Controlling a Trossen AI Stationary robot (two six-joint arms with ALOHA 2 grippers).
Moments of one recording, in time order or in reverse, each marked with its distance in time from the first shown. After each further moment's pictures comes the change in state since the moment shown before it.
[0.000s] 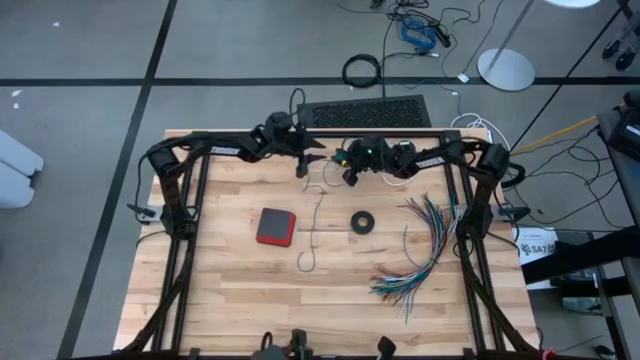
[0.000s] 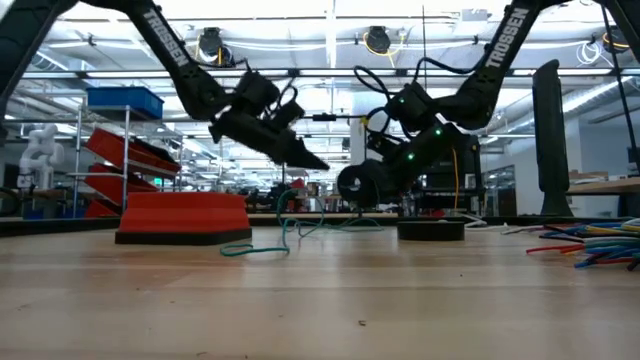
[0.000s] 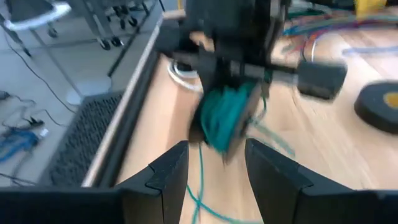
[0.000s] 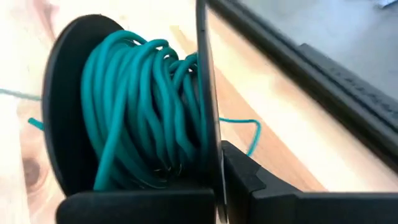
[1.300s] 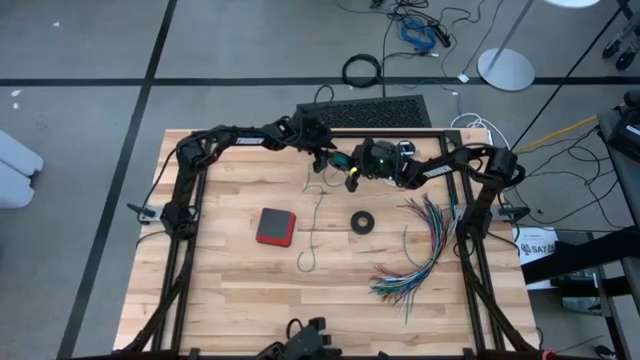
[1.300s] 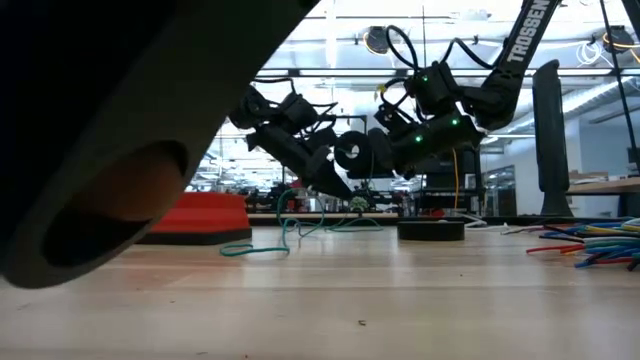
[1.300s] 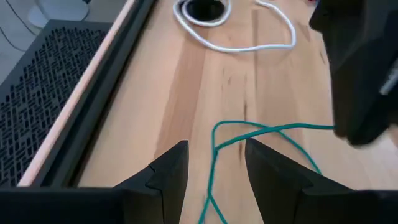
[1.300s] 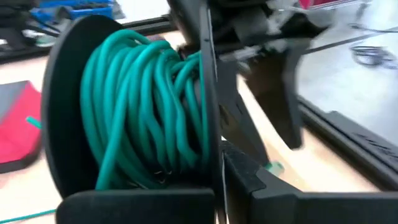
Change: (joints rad) left arm -0.018 0.272 0.381 -0.355 -0.039 -0.125; right arm 0.066 -0.074 -0.154 0.367 -0.052 0.027
